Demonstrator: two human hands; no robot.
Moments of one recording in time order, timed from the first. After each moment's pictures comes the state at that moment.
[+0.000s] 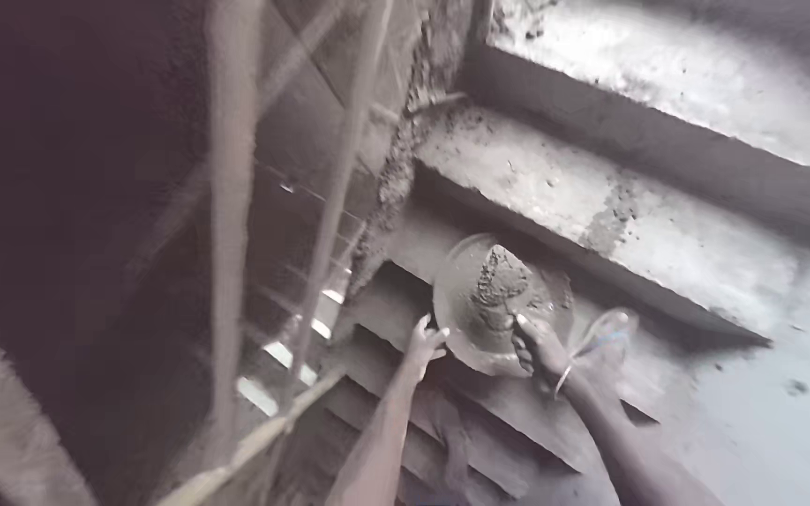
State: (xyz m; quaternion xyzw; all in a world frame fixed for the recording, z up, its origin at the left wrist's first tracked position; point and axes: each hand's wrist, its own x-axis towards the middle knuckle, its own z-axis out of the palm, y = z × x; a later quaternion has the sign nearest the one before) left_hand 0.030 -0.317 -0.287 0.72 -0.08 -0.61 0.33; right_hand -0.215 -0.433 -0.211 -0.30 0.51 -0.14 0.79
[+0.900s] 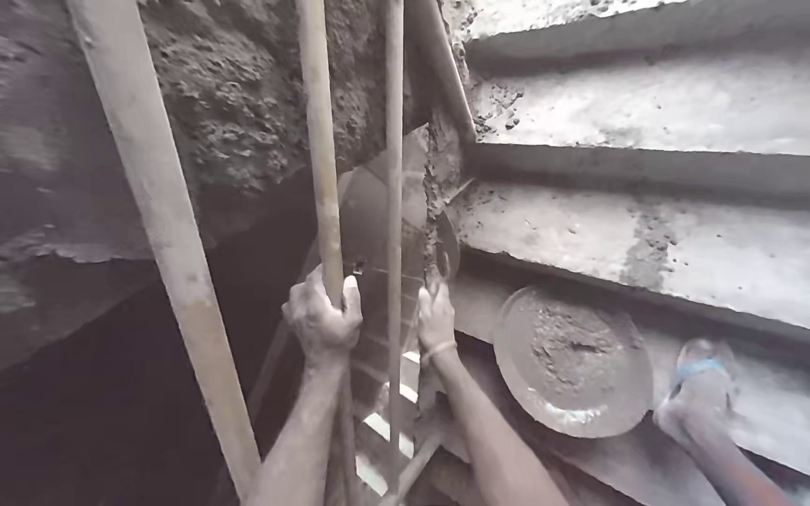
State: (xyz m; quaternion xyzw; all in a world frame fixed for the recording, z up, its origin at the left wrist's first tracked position) left_hand 0.206 -0.501 0.080 0.80 -0.56 0.18 0.17; right_hand 0.092 -0.528 -0.053 -0.36 0.58 -0.29 0.66
